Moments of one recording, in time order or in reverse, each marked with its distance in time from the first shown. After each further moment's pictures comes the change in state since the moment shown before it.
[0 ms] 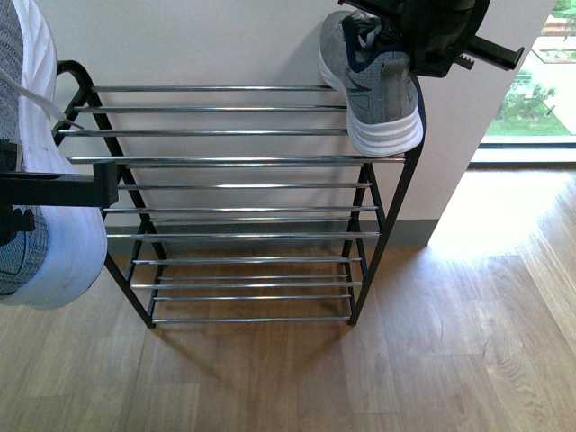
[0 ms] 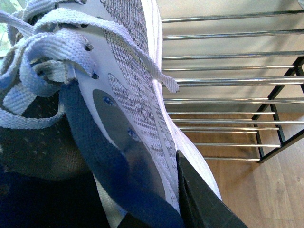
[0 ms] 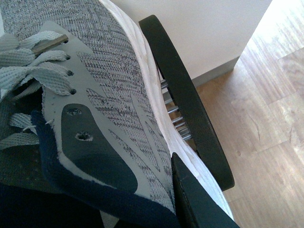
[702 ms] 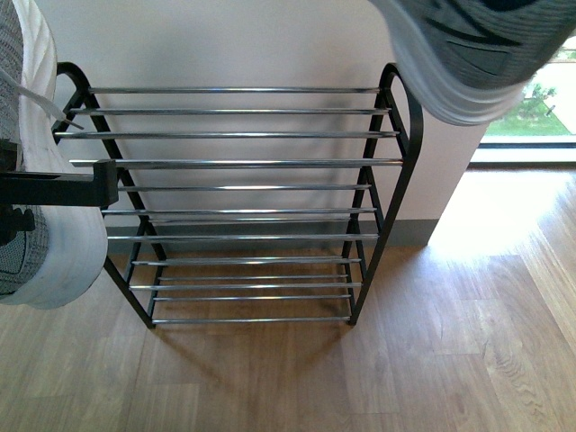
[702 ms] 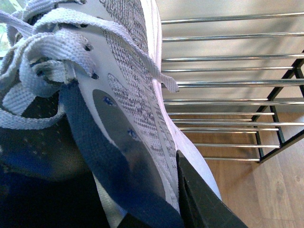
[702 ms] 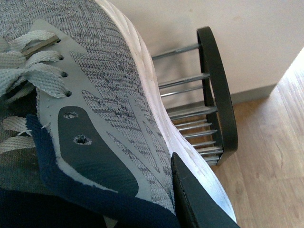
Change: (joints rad) left arm 0.000 0.000 0.000 0.000 0.000 0.000; right arm 0.071 -0.396 -0.480 0.295 -0.095 -0.150
